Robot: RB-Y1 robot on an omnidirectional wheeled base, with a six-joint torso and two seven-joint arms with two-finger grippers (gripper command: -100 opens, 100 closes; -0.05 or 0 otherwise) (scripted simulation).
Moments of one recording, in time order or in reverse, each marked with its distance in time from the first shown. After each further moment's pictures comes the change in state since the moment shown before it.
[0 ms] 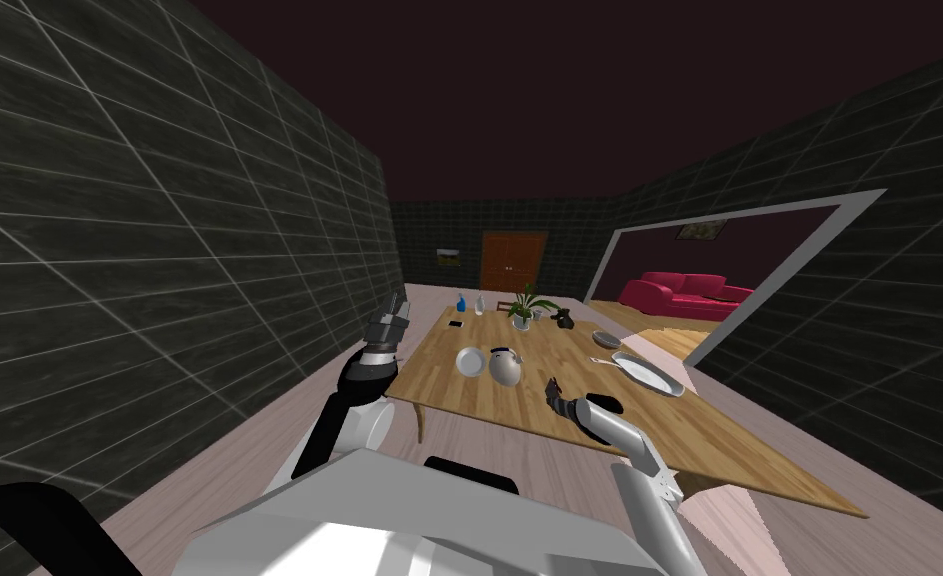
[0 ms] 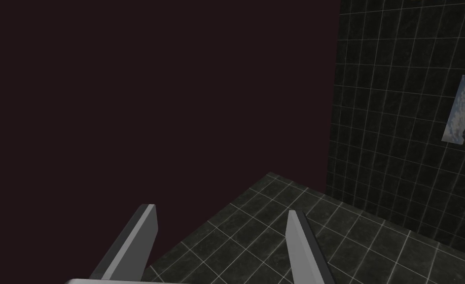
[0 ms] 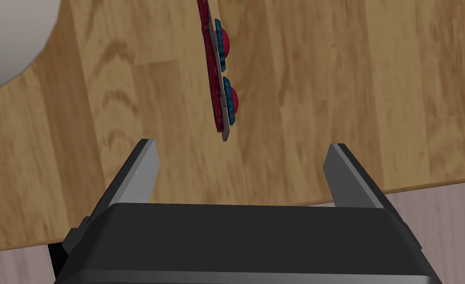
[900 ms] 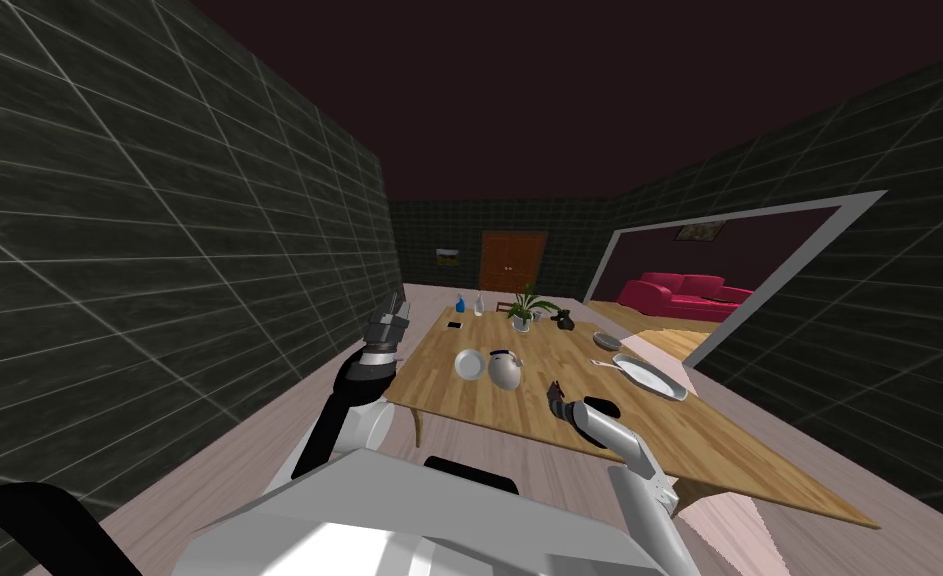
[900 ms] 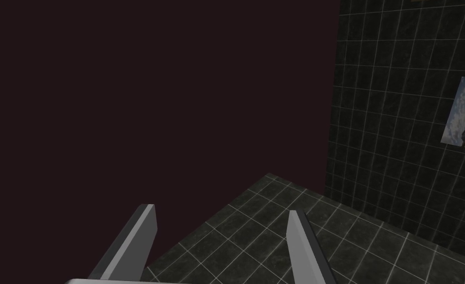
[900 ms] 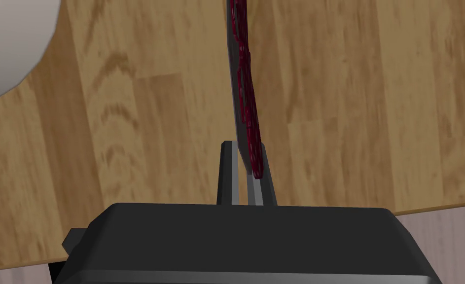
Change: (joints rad) left arm 0.000 0.000 0.000 0.000 0.000 0.000 0.000; right arm 0.003 0.016 0.001 0.041 -0.003 -0.049 0.030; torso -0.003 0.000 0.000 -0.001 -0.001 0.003
